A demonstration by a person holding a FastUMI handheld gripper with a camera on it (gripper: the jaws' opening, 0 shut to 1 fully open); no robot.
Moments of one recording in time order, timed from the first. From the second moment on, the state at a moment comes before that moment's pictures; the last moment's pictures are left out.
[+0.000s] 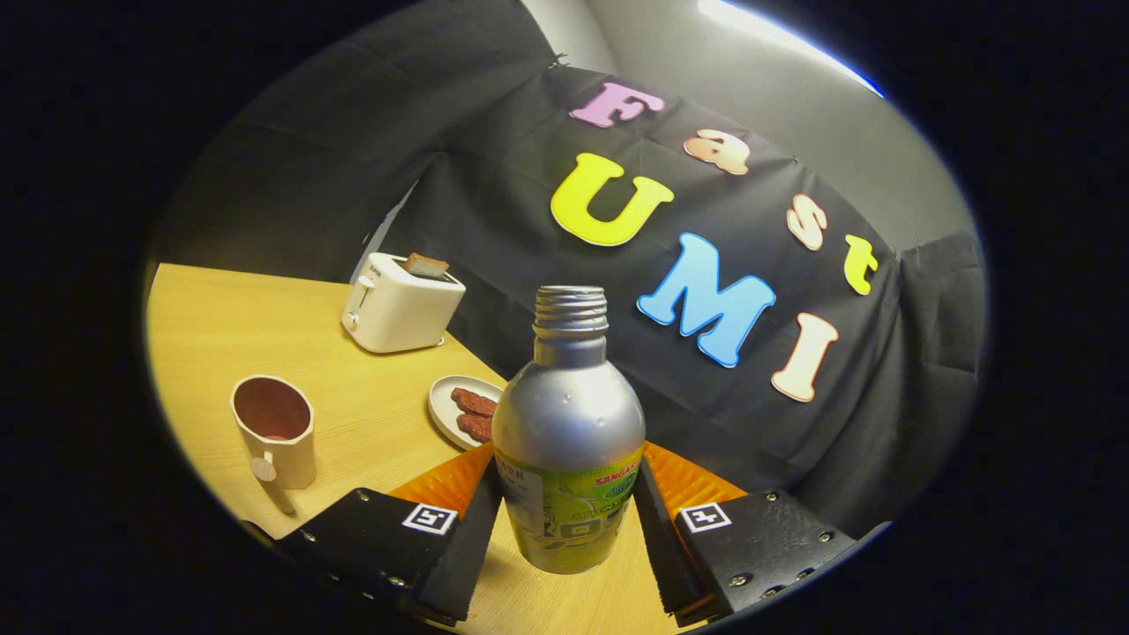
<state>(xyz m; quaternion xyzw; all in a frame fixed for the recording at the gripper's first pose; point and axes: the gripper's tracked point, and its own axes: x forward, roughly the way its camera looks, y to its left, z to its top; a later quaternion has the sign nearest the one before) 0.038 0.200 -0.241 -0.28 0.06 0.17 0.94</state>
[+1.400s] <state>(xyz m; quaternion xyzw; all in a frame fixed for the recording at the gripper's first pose) 0.029 0.250 -0.288 -0.61 0.04 0.28 0.74</state>
